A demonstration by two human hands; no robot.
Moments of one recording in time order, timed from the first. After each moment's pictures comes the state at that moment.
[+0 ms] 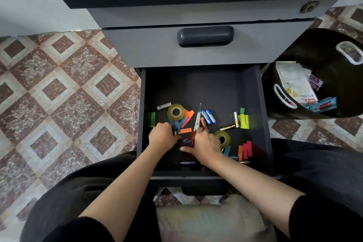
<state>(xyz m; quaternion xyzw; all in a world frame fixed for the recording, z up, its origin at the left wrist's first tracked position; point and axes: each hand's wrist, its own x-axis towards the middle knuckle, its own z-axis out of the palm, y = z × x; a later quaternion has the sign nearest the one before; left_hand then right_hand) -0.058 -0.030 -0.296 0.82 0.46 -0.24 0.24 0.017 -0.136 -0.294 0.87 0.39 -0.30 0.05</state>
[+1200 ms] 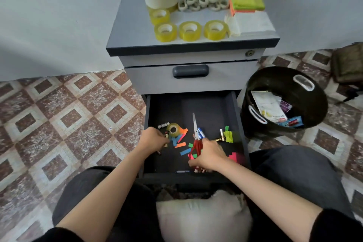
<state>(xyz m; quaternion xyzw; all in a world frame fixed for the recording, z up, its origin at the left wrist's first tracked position) -0.081 -0.036 -0.200 0.75 0.52 -0.07 0.40 0.025 -0.183 -0.205 0.87 0.31 -0.37 -0.09</state>
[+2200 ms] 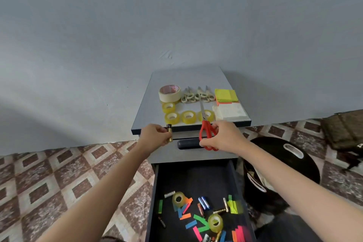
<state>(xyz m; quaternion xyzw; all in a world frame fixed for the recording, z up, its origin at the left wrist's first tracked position) -0.032 -0.009 0.005 0.77 0.43 0.19 0.43 0.108 -0.169 0.017 0.83 0.42 -0.18 -0.32</state>
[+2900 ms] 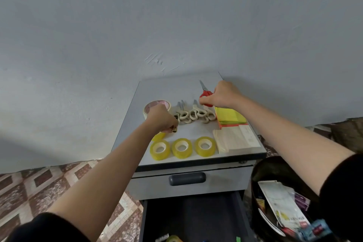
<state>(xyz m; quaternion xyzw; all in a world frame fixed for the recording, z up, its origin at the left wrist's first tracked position) 0.122 0.079 0.045 0.83 0.45 0.09 0.31 0.270 -0.030 0.066 0.88 0.38 -0.07 -0.28</state>
